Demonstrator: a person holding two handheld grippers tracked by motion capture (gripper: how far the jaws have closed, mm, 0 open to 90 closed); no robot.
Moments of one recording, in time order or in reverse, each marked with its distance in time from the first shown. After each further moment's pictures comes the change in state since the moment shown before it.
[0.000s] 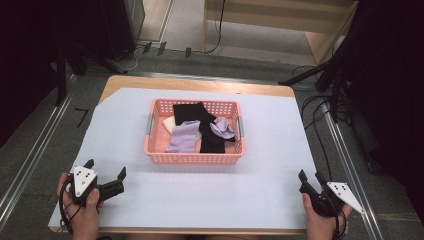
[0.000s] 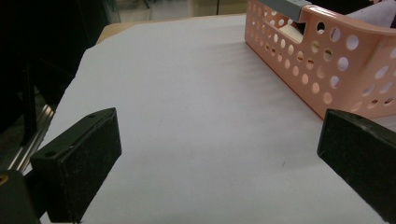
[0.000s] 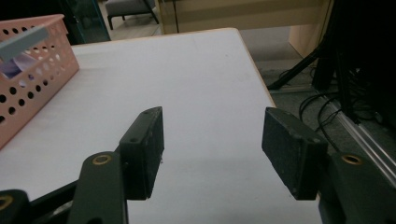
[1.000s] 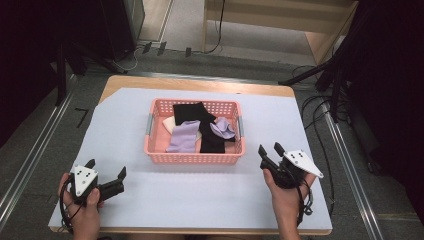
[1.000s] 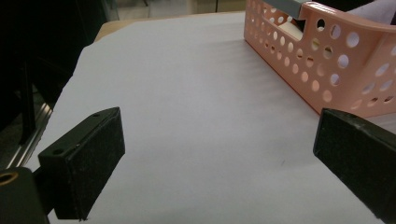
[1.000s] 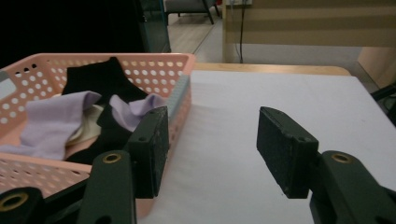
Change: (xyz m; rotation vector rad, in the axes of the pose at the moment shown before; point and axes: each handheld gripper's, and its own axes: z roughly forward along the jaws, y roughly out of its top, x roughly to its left) left arm 0.000 0.000 0.001 0.013 -0.005 0.005; right arm 0.122 0.063 0.031 0.015 0.199 -0.100
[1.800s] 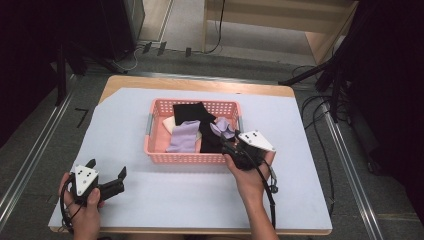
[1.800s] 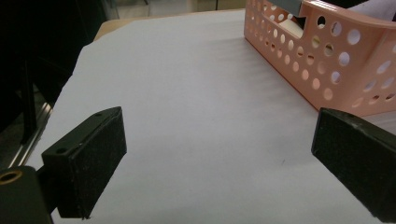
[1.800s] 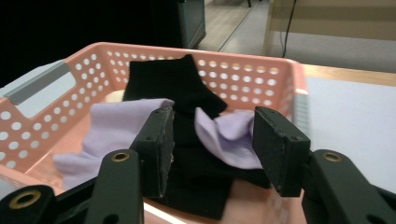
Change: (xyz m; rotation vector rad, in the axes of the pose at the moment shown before) left arm -0.001 0.000 0.001 0.005 0.004 0.003; right arm 0.082 0.019 0.060 0.087 0.129 -0.055
